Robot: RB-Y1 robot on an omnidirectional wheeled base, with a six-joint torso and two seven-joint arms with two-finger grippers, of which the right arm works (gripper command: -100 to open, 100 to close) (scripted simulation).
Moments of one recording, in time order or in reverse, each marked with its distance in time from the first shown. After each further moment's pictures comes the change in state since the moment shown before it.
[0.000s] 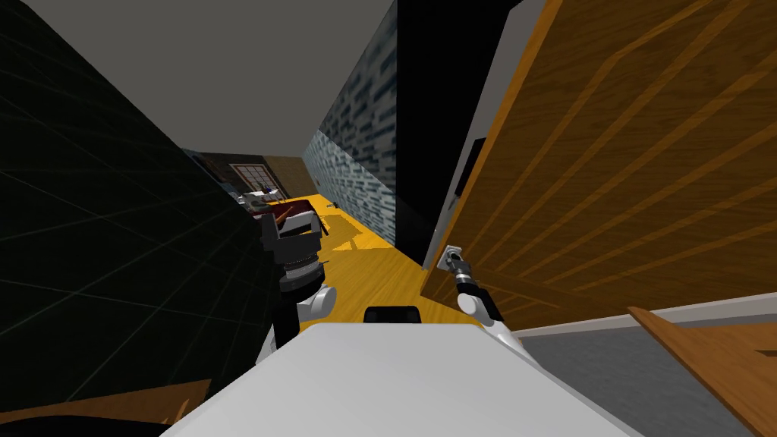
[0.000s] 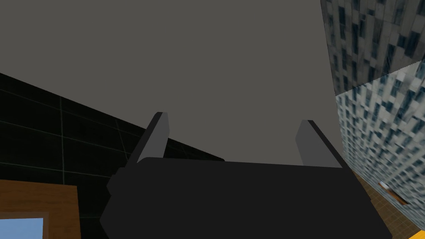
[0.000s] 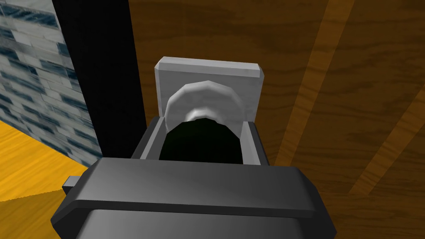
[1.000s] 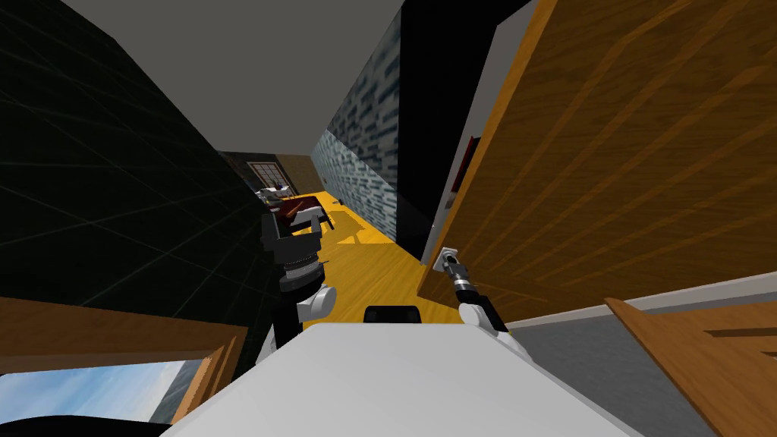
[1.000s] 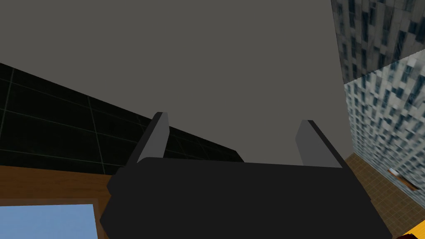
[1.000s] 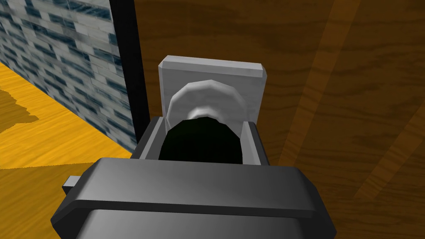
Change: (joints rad) arm 0.083 -0.051 0.094 -0.106 0.039 -0.035 -0.044
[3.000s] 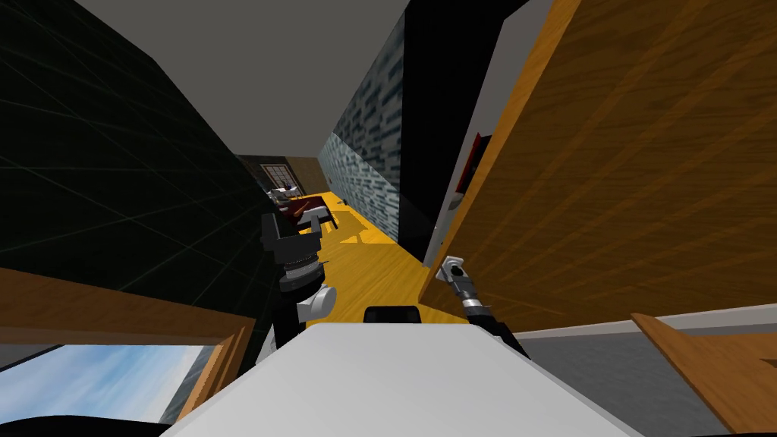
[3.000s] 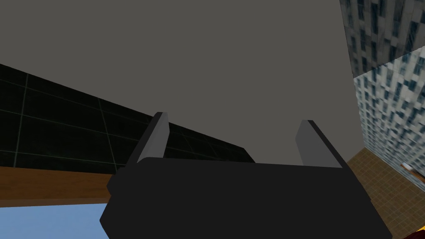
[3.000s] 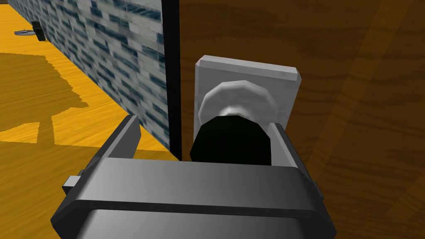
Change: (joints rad) arm 0.168 -0.156 0.144 -0.102 0.110 -0.160 -0.135
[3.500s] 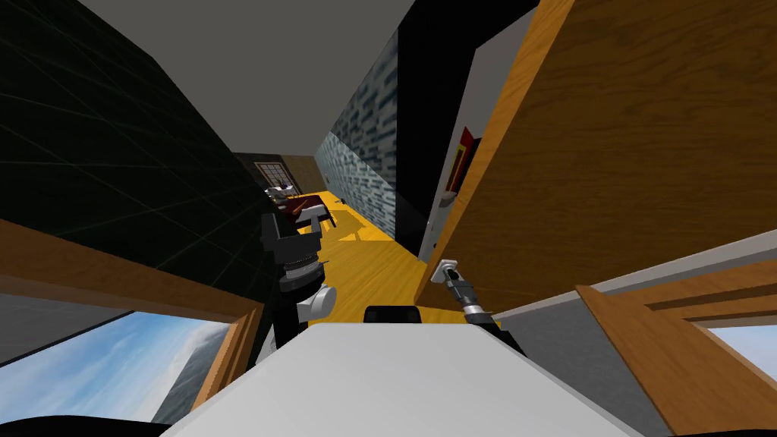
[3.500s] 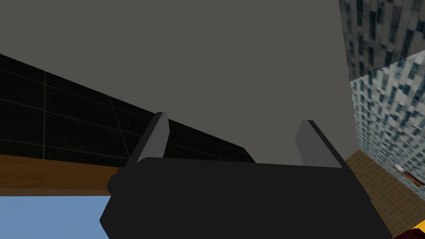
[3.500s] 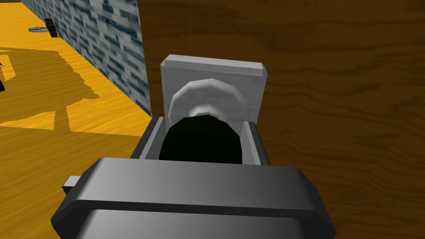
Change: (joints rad) arm 0.037 -0.034 0.045 -0.028 0.029 -0.032 -0.036
